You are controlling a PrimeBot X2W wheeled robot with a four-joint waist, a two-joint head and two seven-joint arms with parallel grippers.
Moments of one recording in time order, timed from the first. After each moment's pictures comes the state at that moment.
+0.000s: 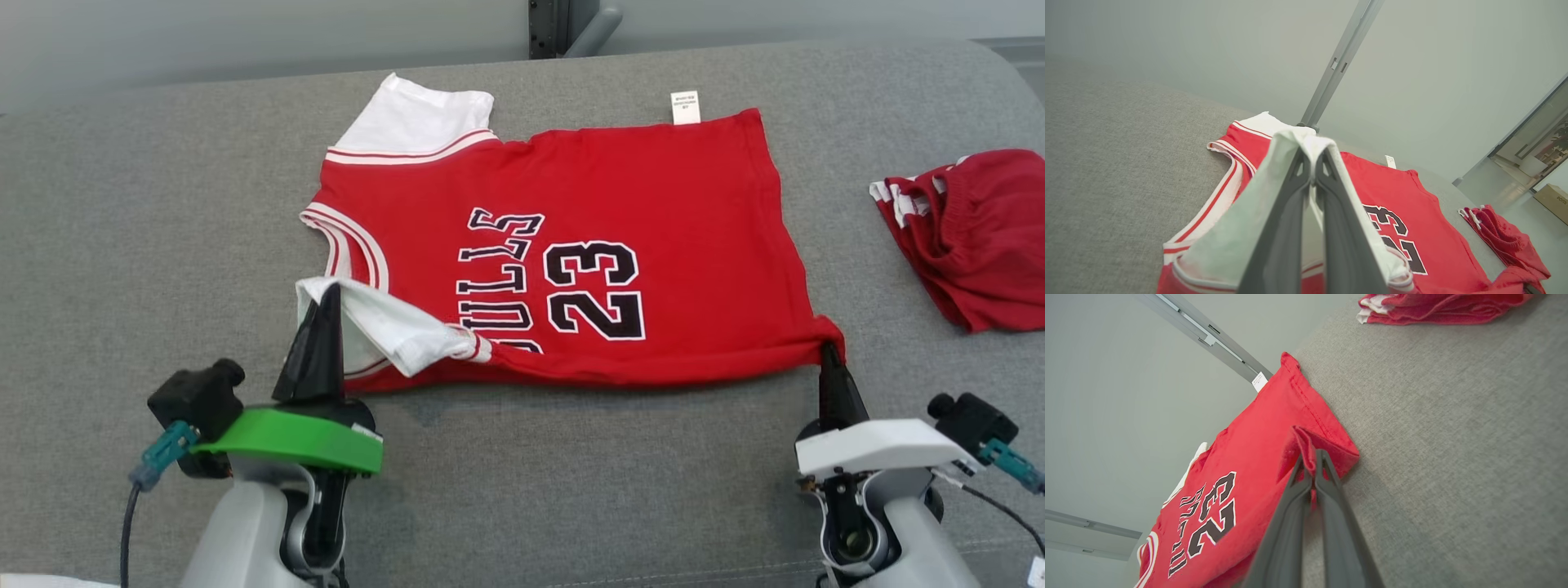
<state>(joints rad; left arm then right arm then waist) -0.23 0.07 -0.22 0.28 -0.60 -0.13 -0.26 -0.19 -0.05 0.03 0.45 0.85 0.13 -0.26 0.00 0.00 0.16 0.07</state>
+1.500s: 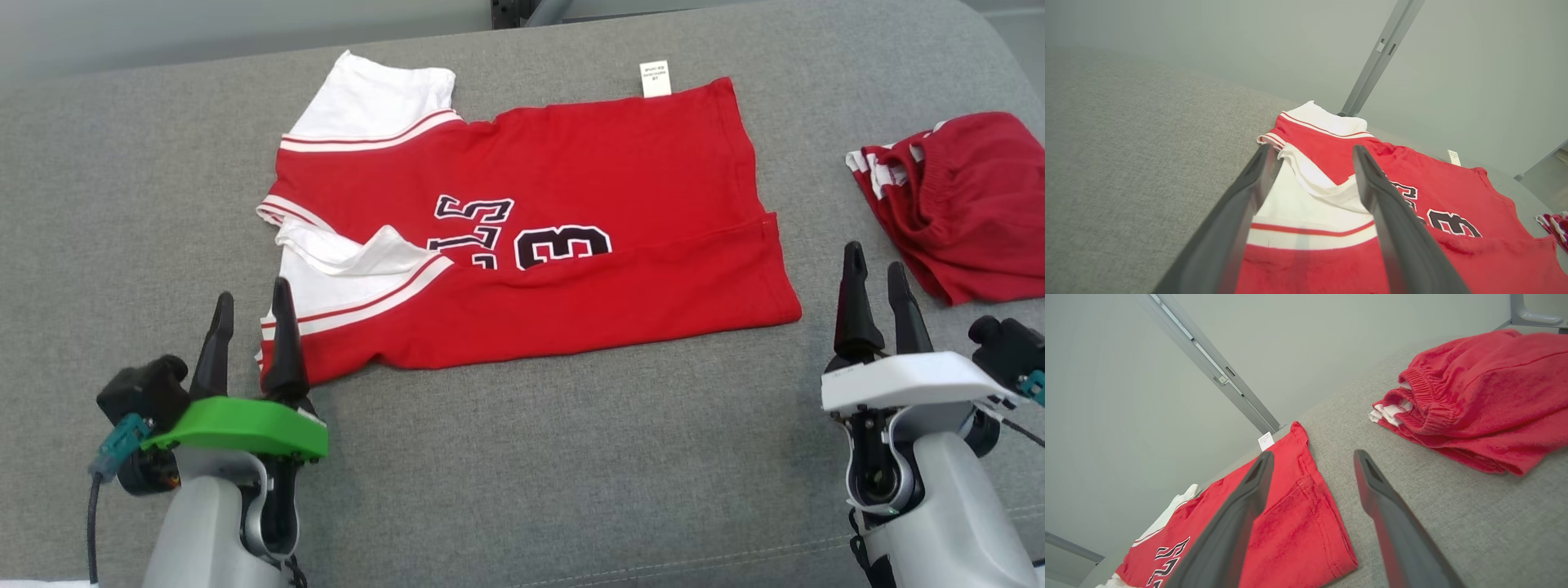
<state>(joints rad) -0.33 0.05 -0.03 0.45 -0.48 -0.13 -0.26 -0.32 -0.05 -0.07 0.38 0.62 0.13 -0.26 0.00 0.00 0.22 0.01</state>
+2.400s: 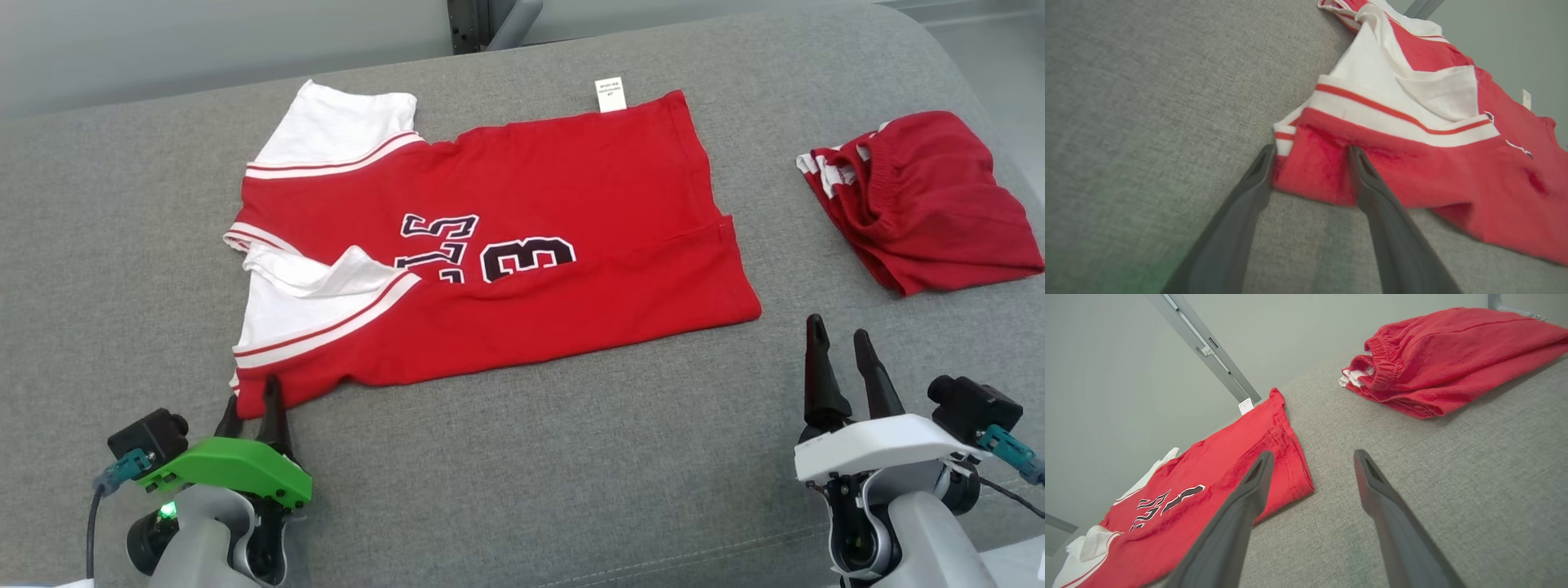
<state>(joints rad) -0.40 0.08 -0.03 0.89 -0.63 -0.13 -0.21 -0.18 -0.05 -0.01 0.35 0.58 0.13 -0.26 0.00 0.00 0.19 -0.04</state>
